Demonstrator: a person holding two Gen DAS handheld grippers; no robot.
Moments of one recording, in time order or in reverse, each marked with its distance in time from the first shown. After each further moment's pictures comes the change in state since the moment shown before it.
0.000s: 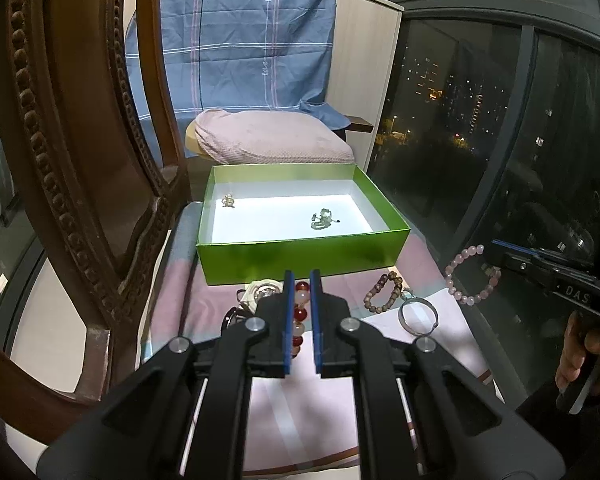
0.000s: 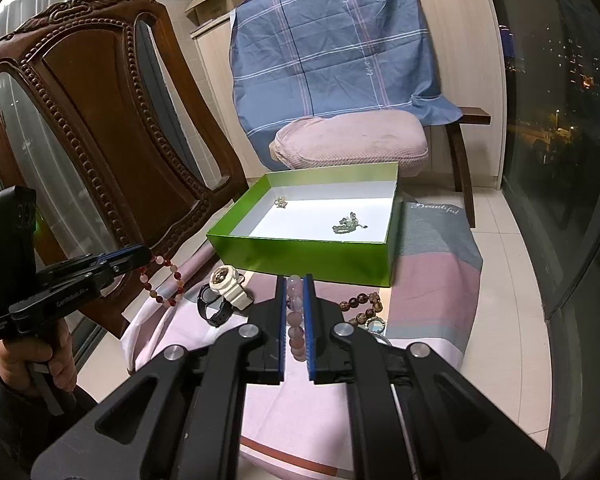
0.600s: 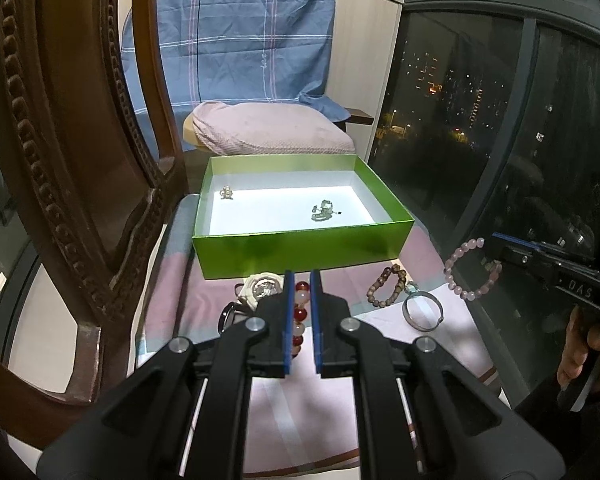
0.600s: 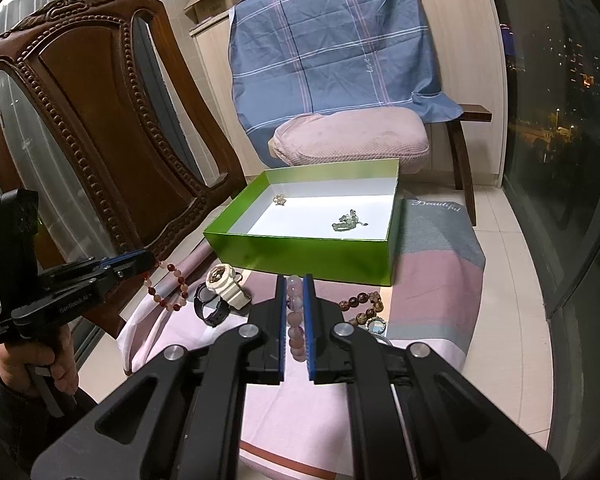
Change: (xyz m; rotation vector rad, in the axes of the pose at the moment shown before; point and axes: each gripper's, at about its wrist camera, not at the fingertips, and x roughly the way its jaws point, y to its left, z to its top) left arm 0.010 -0.001 -0.004 0.003 0.021 0.000; right arm 0.005 0.000 -0.001 0.001 0.005 -0.001
